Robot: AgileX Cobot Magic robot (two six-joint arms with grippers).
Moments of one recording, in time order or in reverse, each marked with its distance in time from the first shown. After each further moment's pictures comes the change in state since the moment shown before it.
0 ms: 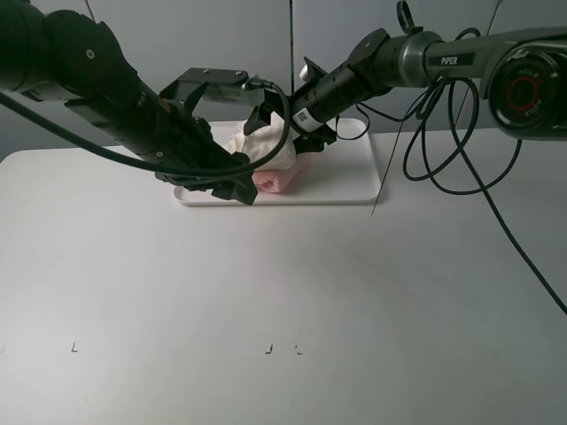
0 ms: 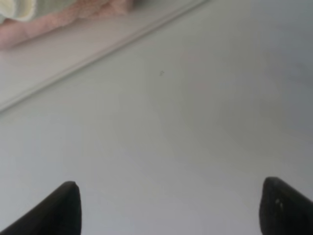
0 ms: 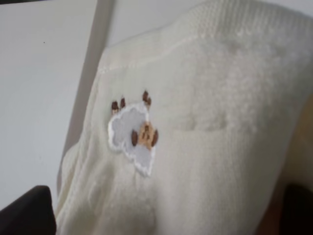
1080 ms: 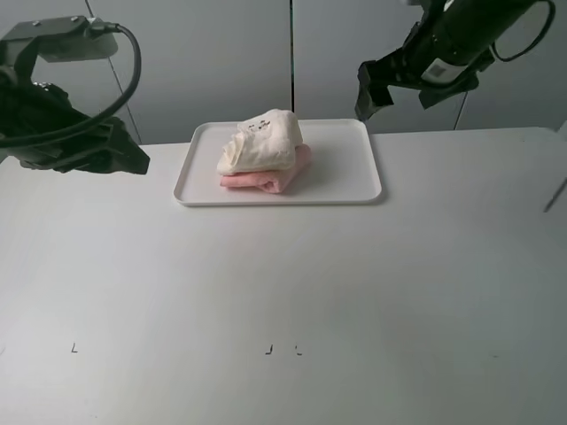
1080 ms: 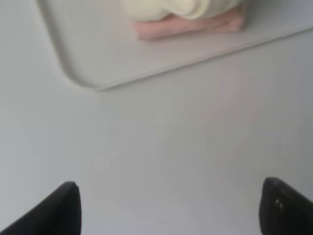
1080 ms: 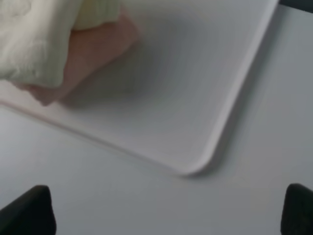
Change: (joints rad) left arm 0.271 -0.440 0.280 0.042 0.008 -0.052; right arm -0.023 -0.854 0.759 -0.793 -0.062 0.237
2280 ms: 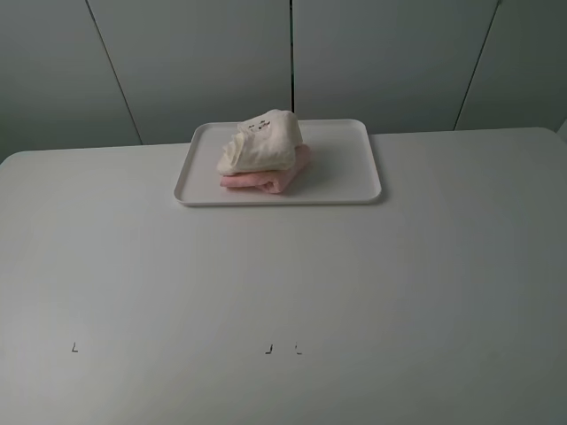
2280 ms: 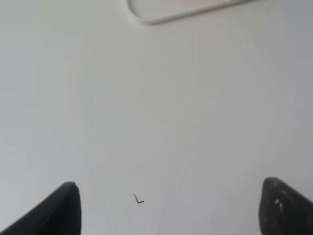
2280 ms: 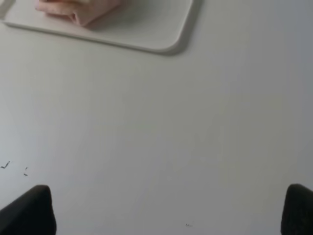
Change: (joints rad) left arm 0.037 -0.973 0.200 0.169 0.577 -0.090; right arm 0.000 -1.406 0.601 -0.059 0.467 0.134
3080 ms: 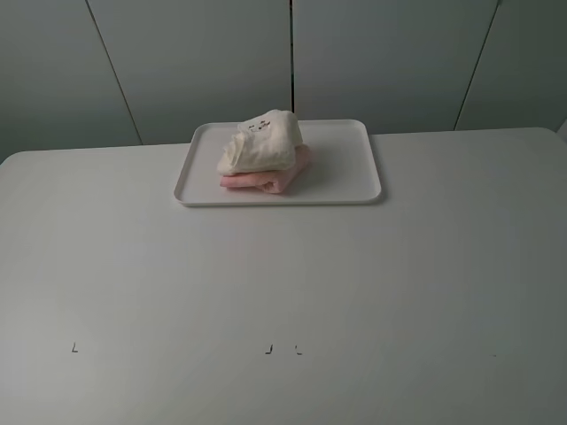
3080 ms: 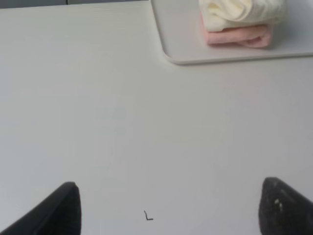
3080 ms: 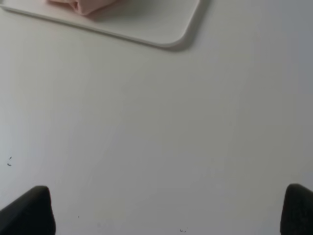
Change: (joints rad) left arm 0.000 -0.306 0.116 0.081 0.003 -0.159; right arm 0.000 -0.063 0.140 0.010 -0.091 -0.084
